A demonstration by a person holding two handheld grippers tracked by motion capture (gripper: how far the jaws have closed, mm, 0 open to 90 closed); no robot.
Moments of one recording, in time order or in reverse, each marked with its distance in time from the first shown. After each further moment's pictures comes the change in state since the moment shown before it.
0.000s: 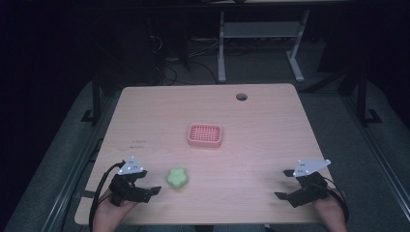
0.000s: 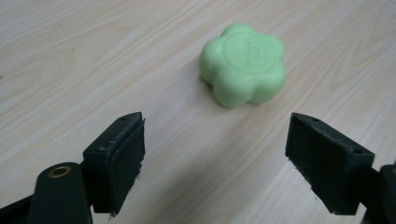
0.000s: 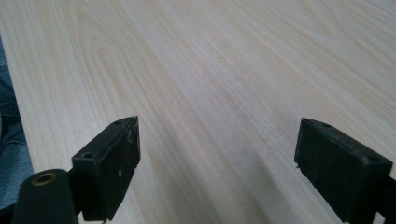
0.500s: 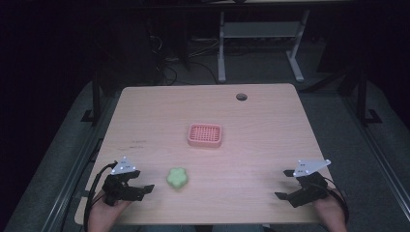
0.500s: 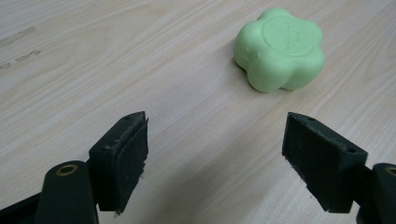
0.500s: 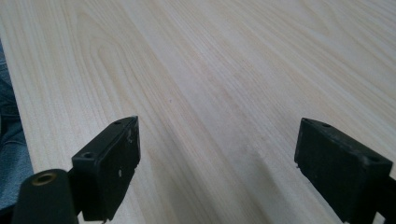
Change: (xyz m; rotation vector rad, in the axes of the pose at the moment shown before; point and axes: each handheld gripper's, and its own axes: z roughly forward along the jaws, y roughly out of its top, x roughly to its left) left arm 0.017 -0.015 -0.003 -0.002 0.039 -0.049; right arm 0.000 0.000 0.000 0.002 0.001 -0.003
